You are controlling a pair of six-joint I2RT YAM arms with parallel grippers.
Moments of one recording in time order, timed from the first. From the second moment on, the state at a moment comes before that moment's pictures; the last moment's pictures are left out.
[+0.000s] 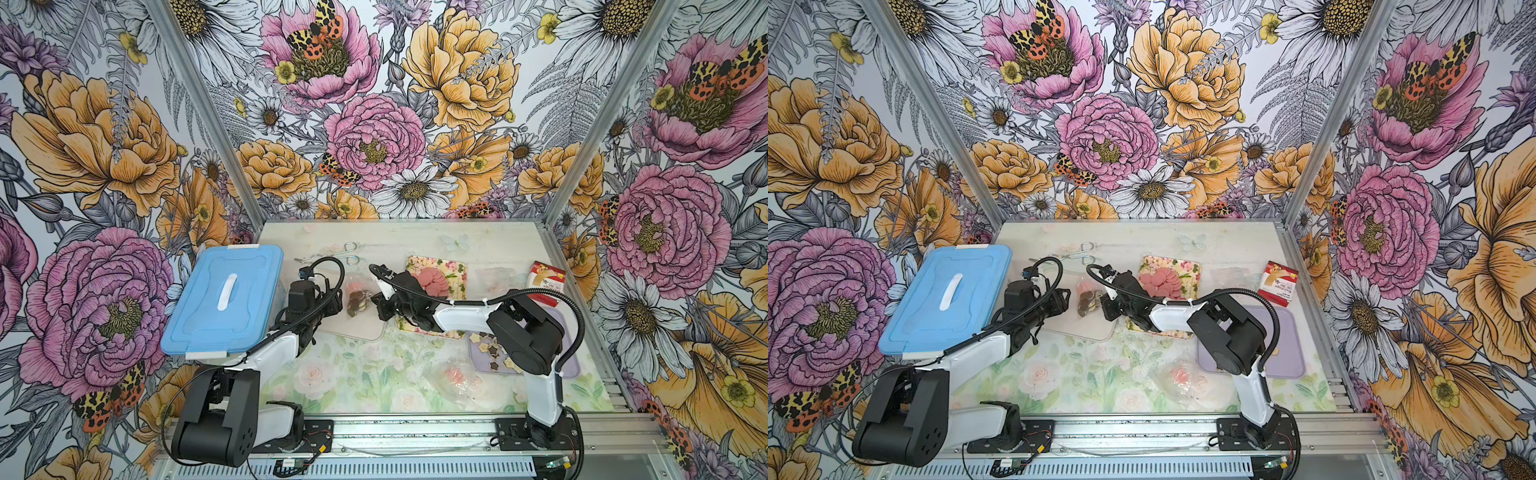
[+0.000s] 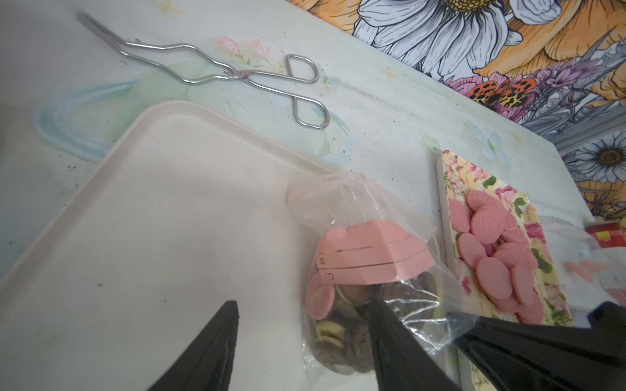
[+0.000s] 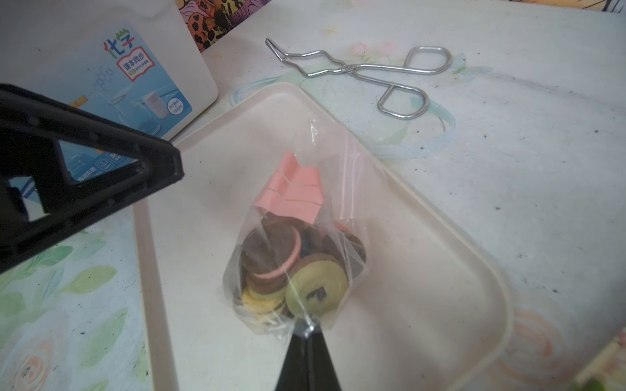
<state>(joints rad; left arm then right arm) -0.17 1.29 0.51 0.13 0.11 -0.42 0.82 2.00 1.16 0.26 -0.13 0.22</state>
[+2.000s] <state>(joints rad) -0.49 1.65 0.85 -0.32 0.00 -0.27 0.73 2.00 1.13 0.31 -0.18 0.29</state>
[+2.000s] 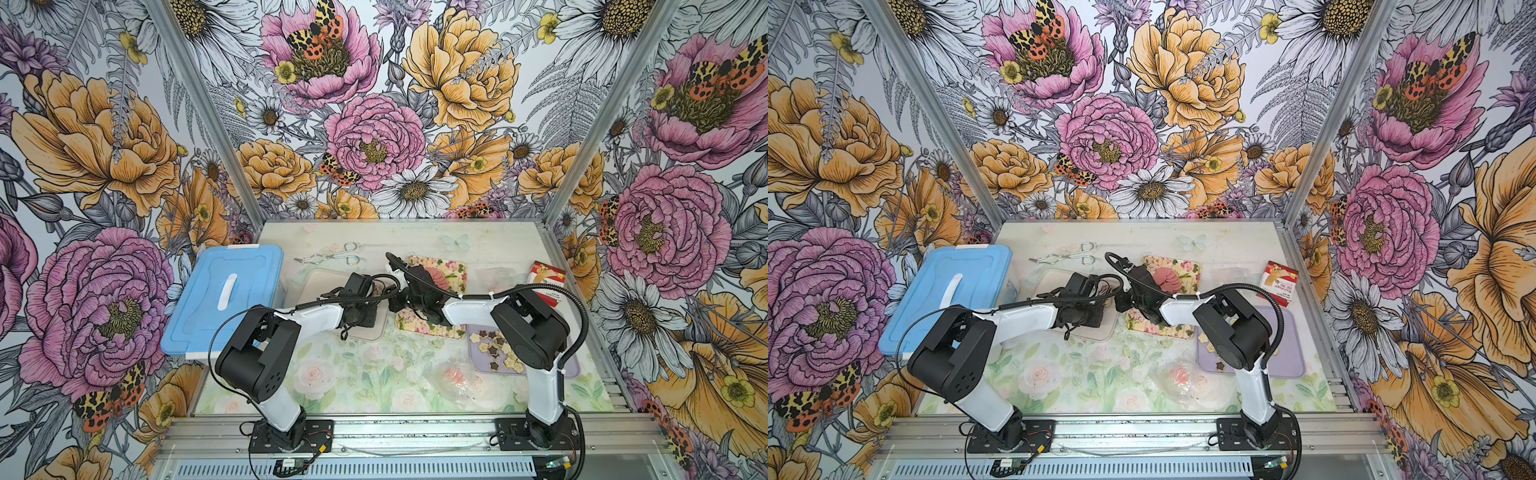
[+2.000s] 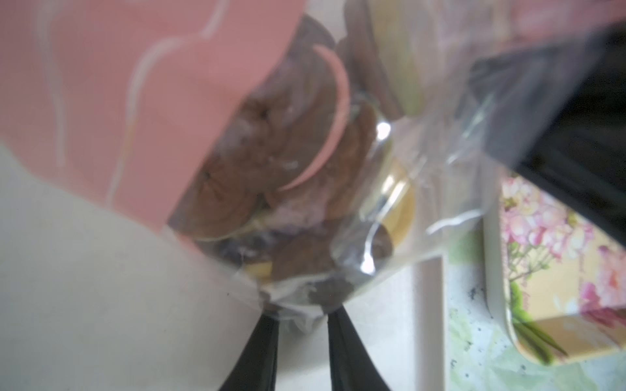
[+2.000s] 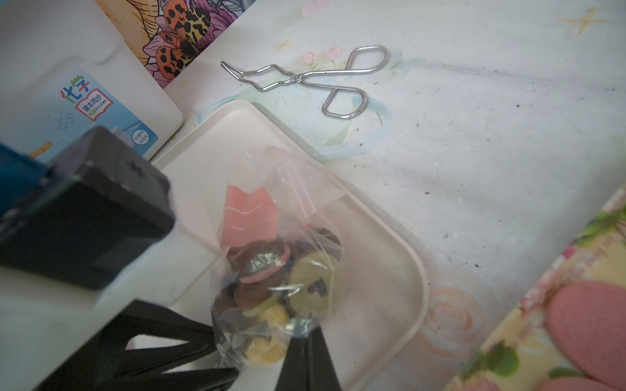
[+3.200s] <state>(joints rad) -0.45 1.28 0.75 -0.35 -0.02 -0.28 0.73 1.93 1.04 0.50 -0.32 0.39</state>
